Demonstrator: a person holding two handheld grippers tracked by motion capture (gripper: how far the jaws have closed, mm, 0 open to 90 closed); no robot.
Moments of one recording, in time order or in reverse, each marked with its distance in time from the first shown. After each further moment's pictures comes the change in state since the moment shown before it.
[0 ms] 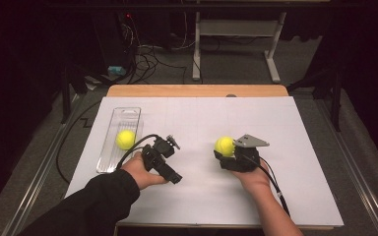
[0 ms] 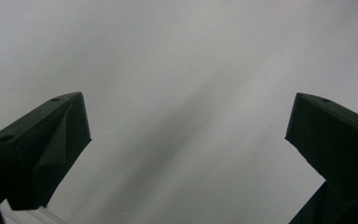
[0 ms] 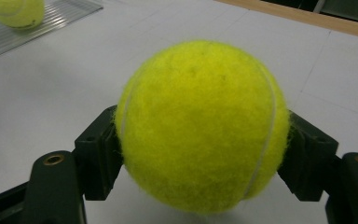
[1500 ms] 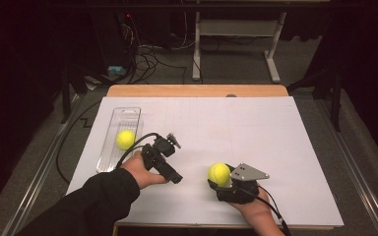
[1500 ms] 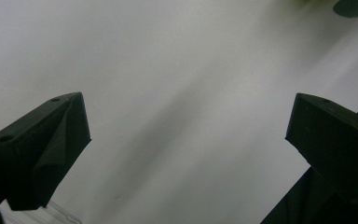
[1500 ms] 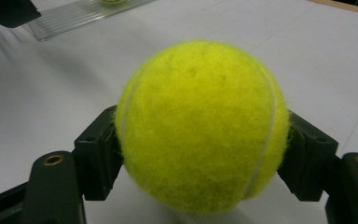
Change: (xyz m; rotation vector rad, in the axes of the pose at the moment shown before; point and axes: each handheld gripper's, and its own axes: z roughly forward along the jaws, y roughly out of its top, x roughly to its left) left arm -0.006 0.004 -0.014 0.022 -0.011 -0.008; right arm 0.053 -0.038 -0.031 -0.024 0.126 -0.091
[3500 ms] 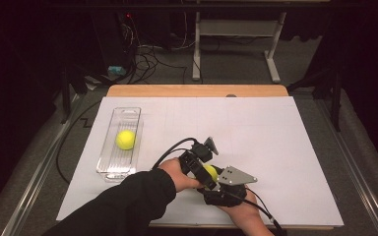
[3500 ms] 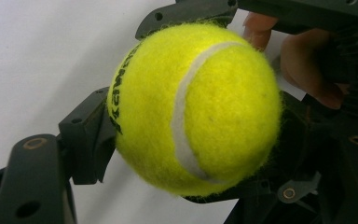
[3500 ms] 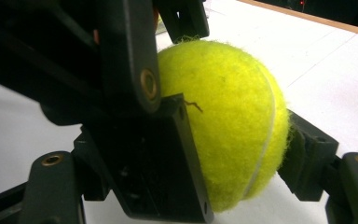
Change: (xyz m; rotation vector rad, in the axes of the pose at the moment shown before) left arm -0.057 0.059 0.033 0.060 -0.171 0.093; right arm 0.026 0.010 0.012 -0.063 0.067 -0.044
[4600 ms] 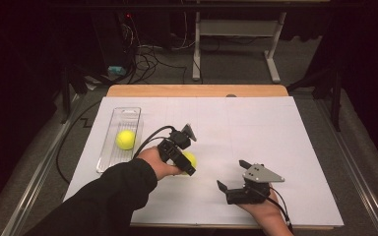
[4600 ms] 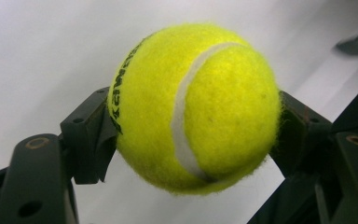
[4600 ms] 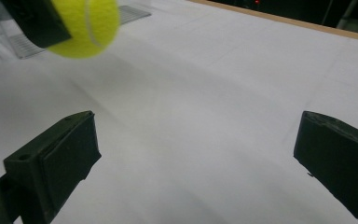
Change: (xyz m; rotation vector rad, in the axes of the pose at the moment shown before) left arm 0.044 -0.029 -0.038 -0.033 0.115 -0.127; right arm -0.045 -0.021 -0.040 -0.024 -0.135 0.076
